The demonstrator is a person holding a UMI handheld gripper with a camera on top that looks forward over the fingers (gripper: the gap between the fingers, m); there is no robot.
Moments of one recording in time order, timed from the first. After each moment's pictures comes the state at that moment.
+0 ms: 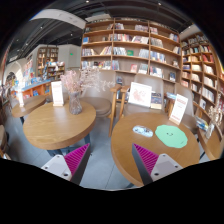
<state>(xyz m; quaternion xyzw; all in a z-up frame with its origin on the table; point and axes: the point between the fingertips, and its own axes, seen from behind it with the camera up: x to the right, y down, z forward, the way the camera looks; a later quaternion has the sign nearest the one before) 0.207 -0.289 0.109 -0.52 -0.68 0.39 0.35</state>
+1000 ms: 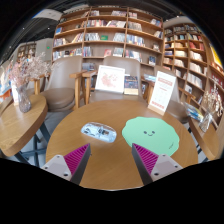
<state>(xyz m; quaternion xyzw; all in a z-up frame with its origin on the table) 0.033 -0.114 0.020 -0.60 -0.64 0.30 0.37</state>
